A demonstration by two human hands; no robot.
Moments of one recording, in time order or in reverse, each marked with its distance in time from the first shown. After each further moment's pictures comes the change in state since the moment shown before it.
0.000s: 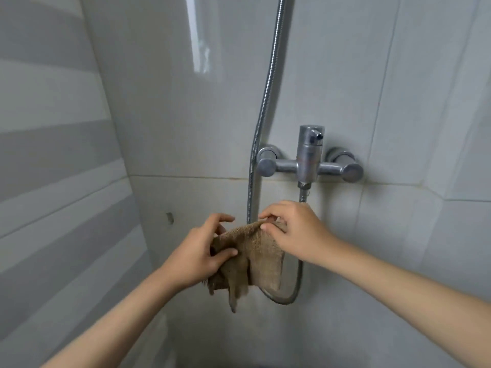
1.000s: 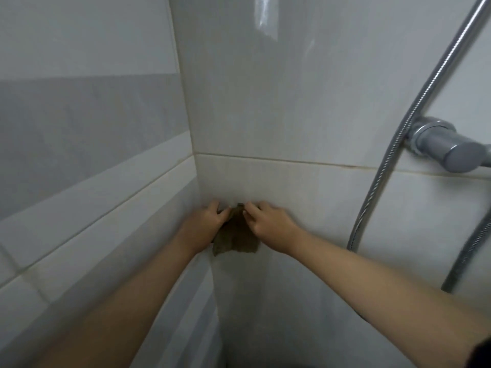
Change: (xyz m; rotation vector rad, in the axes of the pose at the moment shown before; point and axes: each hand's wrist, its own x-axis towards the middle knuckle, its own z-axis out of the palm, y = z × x) left_hand 0.030 -0.275 -0.063 0.885 -0.131 0.112; right_hand 0.167 0.014 0.271 -0.682 -0.127 -0.438
